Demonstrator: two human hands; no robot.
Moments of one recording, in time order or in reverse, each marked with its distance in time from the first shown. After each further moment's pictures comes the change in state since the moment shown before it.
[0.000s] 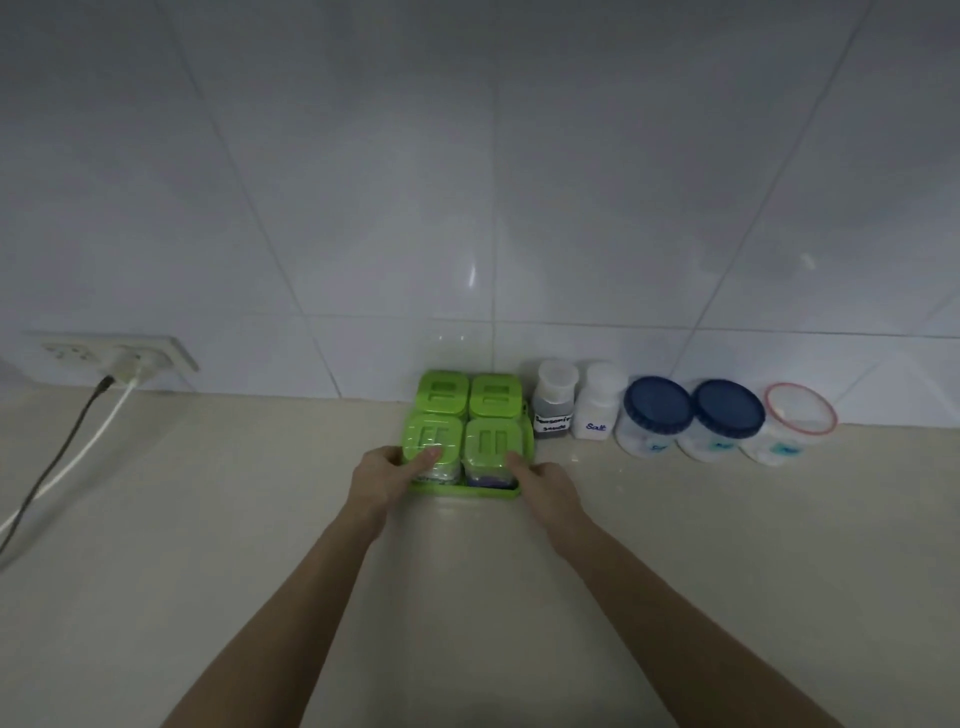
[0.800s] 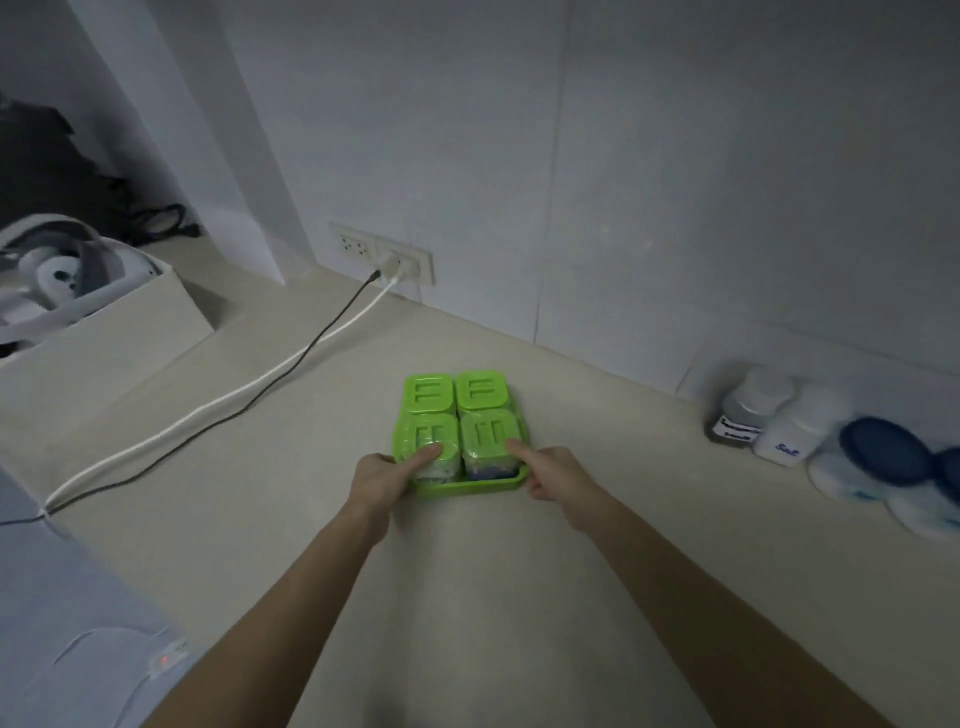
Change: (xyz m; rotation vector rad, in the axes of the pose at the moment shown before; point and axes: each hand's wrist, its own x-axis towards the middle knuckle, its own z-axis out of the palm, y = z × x) left_hand -0.129 -0.107 -0.167 -0.386 0.383 -0.271; right_hand -0.090 -0.033 0.157 -0.181 -0.512 -0.048
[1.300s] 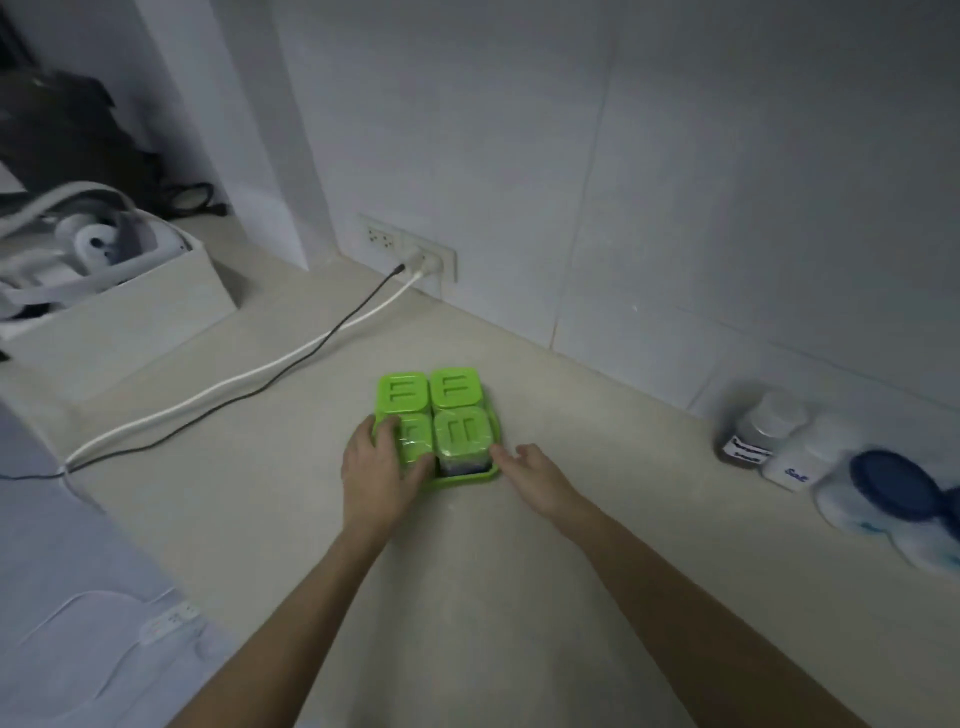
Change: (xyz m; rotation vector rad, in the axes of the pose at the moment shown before) left_hand -0.020 -0.007 -0.008 0.763 0.314 0.509; right_hand -0.012 -0.005 0.019 -0.365 -0.067 -0.155
